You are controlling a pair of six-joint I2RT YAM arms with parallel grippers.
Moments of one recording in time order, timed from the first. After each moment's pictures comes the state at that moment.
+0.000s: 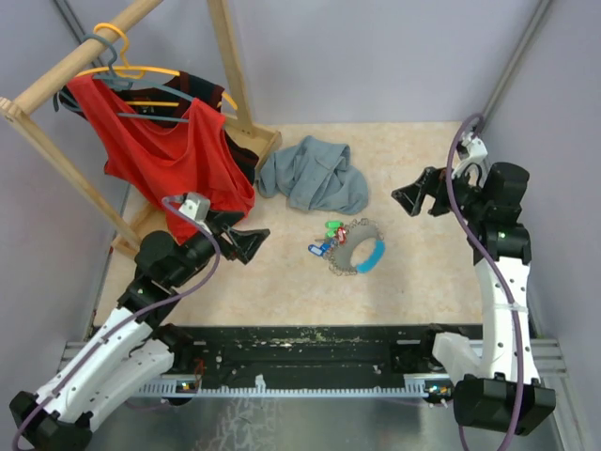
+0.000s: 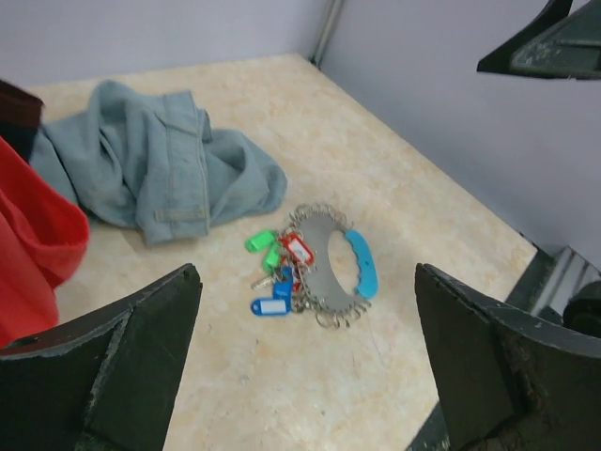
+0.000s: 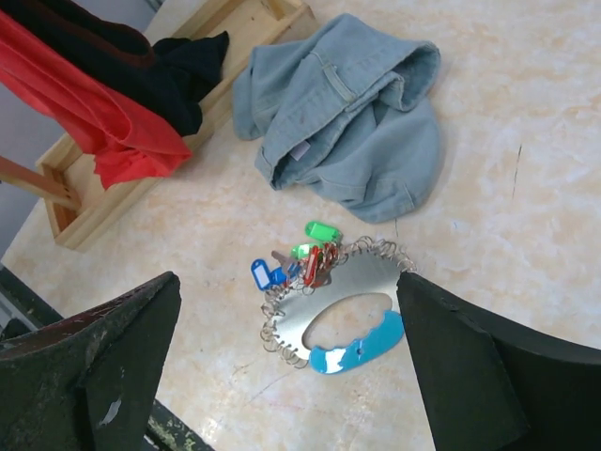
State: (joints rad) left arm -0.58 0.62 0.59 0.12 0.17 -0.31; right arm -0.16 0.94 1.08 -0.50 -0.76 0.12
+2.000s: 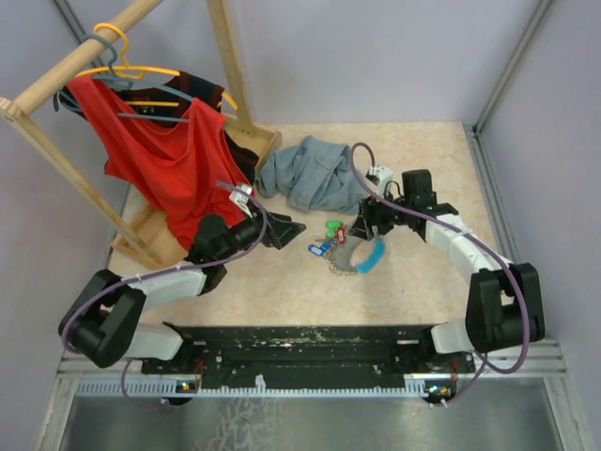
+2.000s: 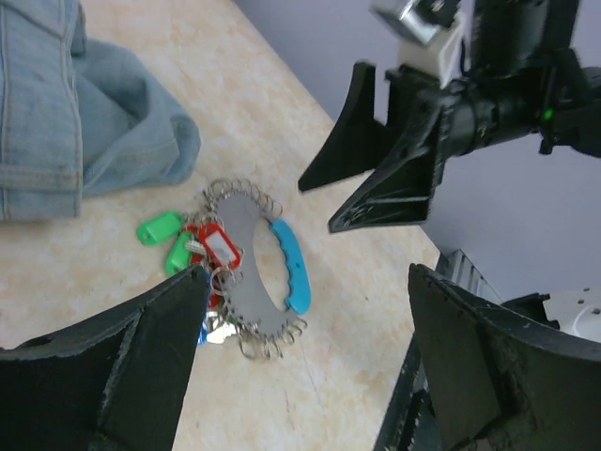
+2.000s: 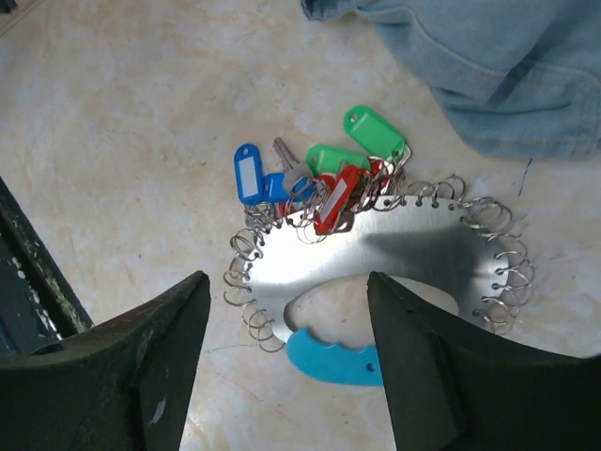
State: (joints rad) left arm -0.57 1.31 0.45 0.89 0.39 -0.69; right arm 0.20 1.35 0.89 -0.31 -0.69 -0.16
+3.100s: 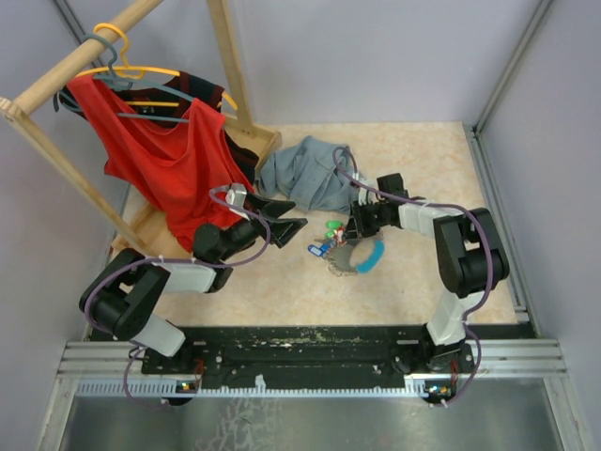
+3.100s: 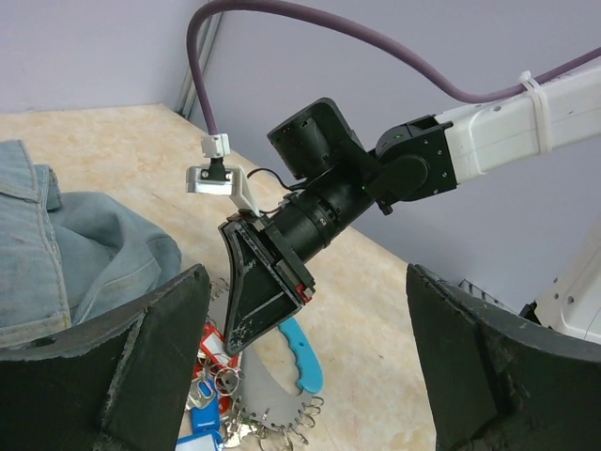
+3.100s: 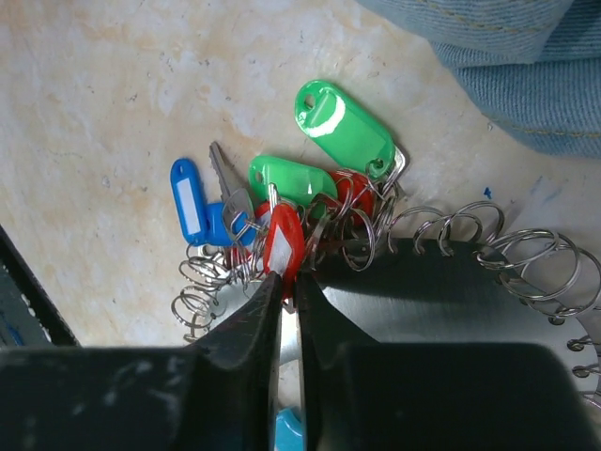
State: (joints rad) left arm -0.57 1.52 0.45 1.44 0.43 -0.62; right arm 0.26 1.77 0.97 -0.20 -0.66 0.02
